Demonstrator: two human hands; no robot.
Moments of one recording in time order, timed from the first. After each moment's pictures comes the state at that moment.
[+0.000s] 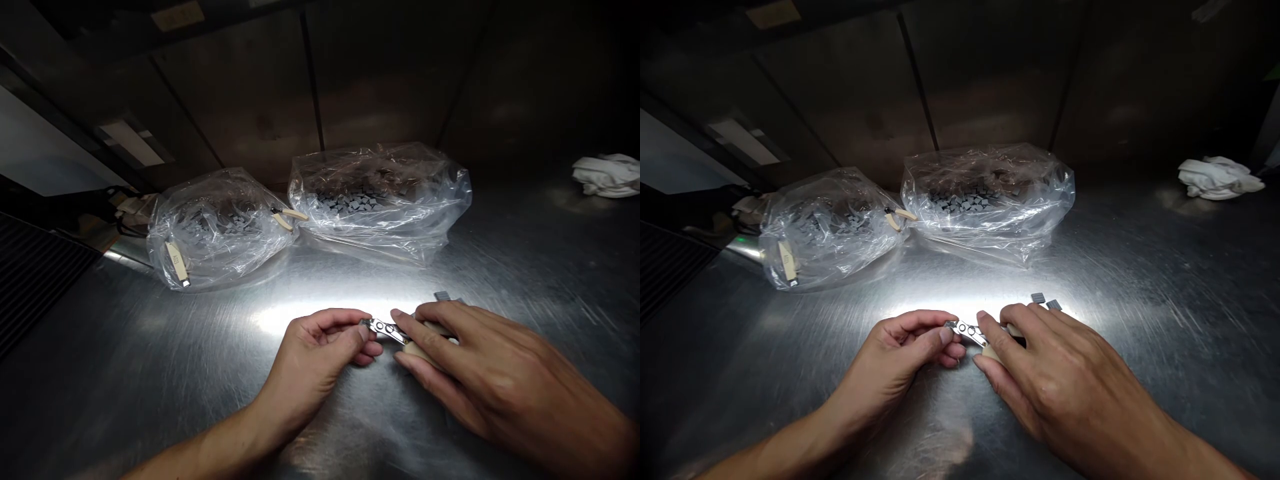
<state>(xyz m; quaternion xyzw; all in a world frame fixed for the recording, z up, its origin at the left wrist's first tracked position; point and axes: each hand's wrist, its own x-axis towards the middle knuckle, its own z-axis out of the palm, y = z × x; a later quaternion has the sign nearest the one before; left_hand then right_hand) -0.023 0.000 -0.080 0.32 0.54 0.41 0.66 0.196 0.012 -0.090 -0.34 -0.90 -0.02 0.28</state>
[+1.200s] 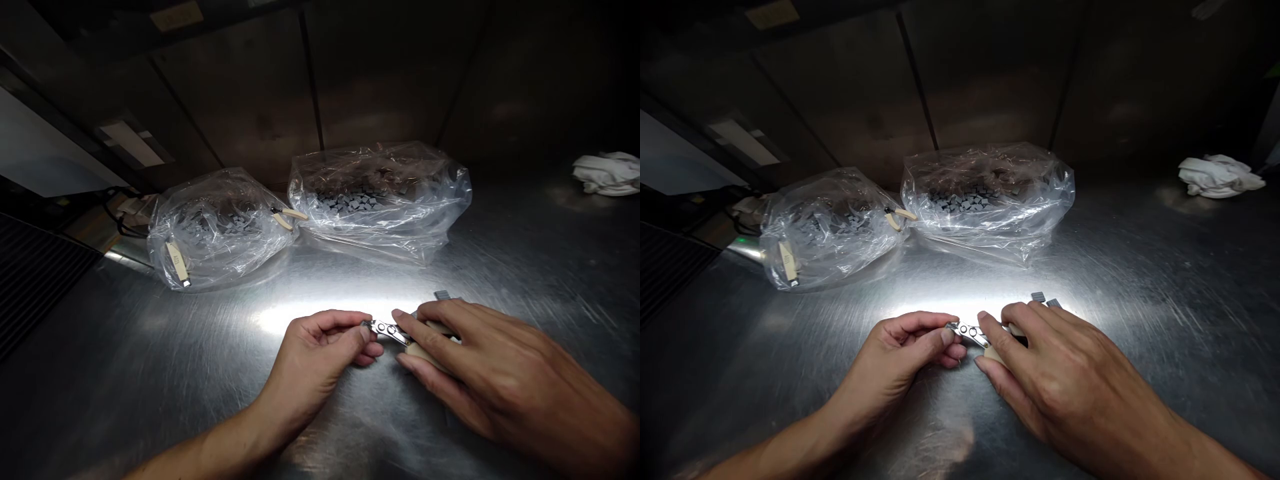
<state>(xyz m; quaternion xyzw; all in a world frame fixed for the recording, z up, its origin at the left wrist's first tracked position) -0.022 0.000 -0.079 0.32 0.55 0.41 0.66 0.198 0.014 -0.088 -0.32 -0.91 -0.03 0.28</state>
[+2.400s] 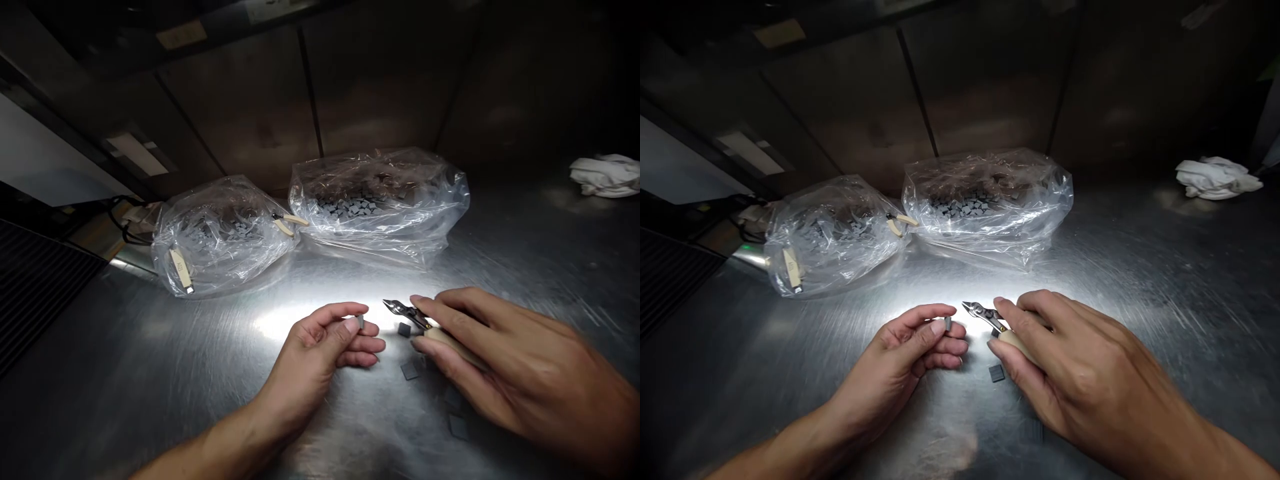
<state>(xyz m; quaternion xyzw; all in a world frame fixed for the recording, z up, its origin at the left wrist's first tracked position) -0.028 0.003 -0.084 0.29 0.48 0.44 0.70 0.209 0.020 -0.086 -0.34 -0.89 -0.03 0.31</state>
